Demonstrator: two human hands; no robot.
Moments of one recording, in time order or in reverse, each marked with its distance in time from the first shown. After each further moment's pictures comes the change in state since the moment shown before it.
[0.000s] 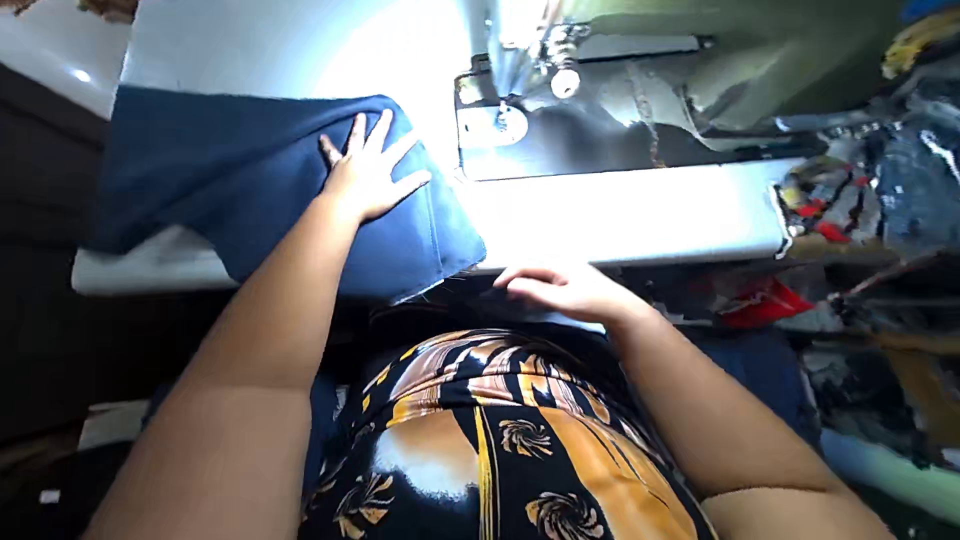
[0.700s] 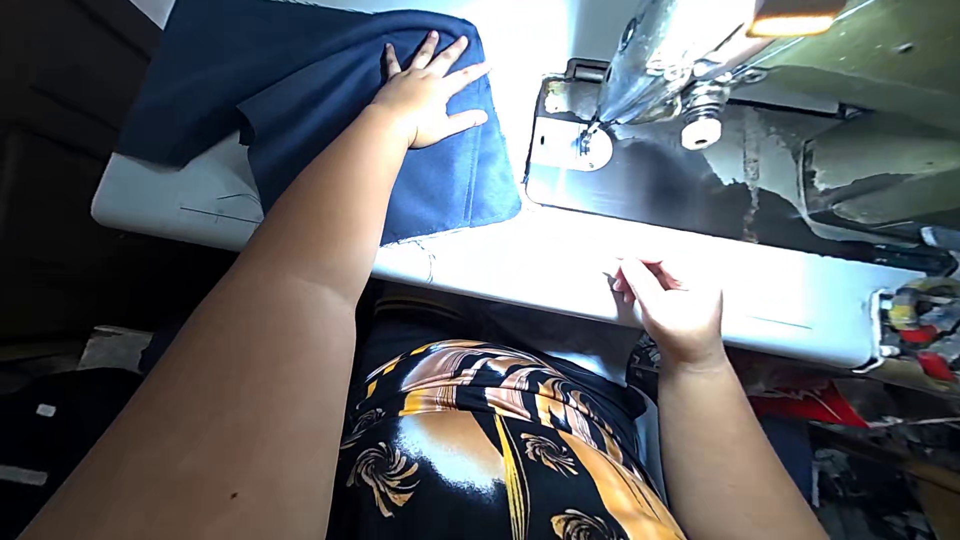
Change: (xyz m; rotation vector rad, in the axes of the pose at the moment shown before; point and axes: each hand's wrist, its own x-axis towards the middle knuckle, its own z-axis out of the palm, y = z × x) left_hand 0.075 -0.036 -0.026 -0.025 -0.011 0.001; right_hand 0.019 0.034 -0.039 -0.092 0.634 -0.278
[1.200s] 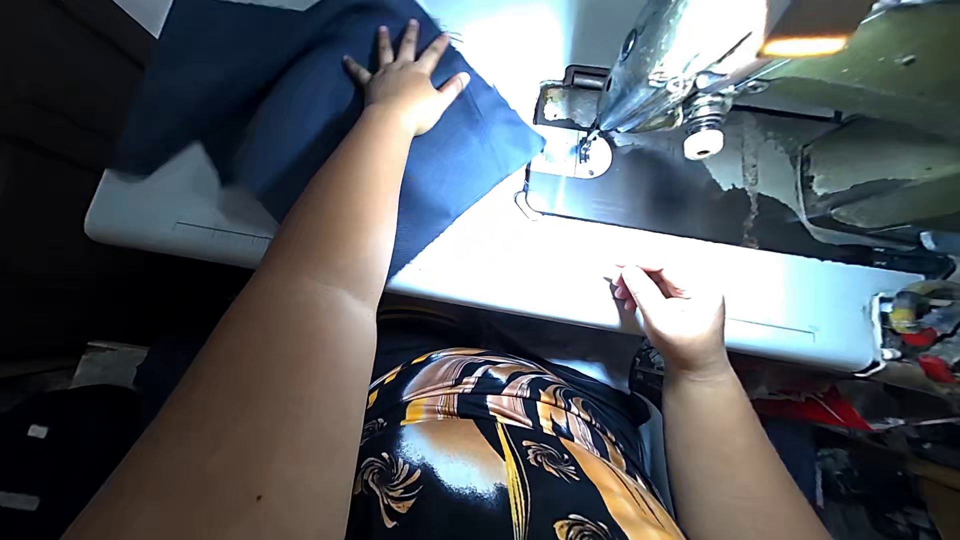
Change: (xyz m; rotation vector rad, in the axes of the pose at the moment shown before) left_hand 0.014 -0.005 -0.003 -0.098 0.095 -0.380; right_hand 0.000 0.001 0.000 -0.017 0.004 0.013
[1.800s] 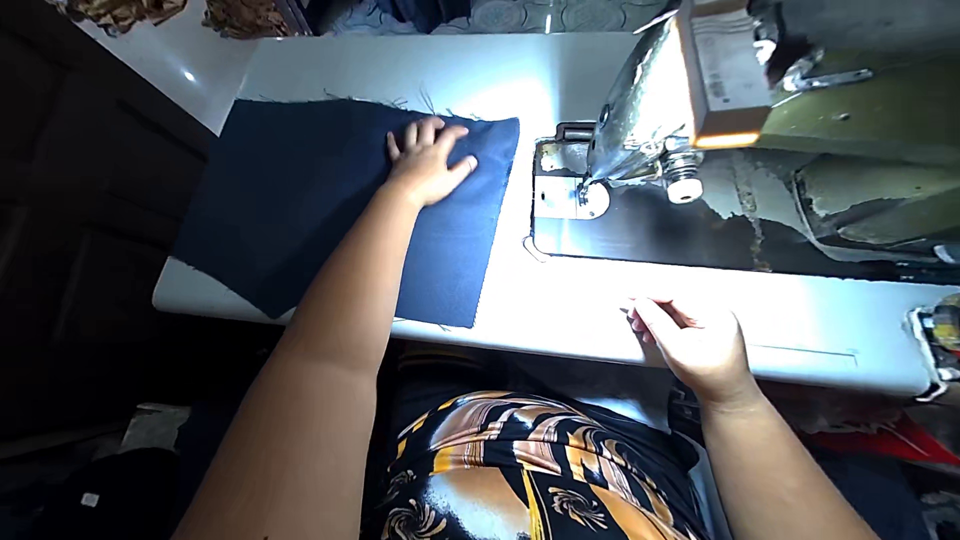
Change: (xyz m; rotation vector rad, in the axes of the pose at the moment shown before) left_hand -0.012 -0.010 0.004 -0.100 0.099 0.296; right_hand -0.002 0.002 0.005 -0.002 0.052 0.069
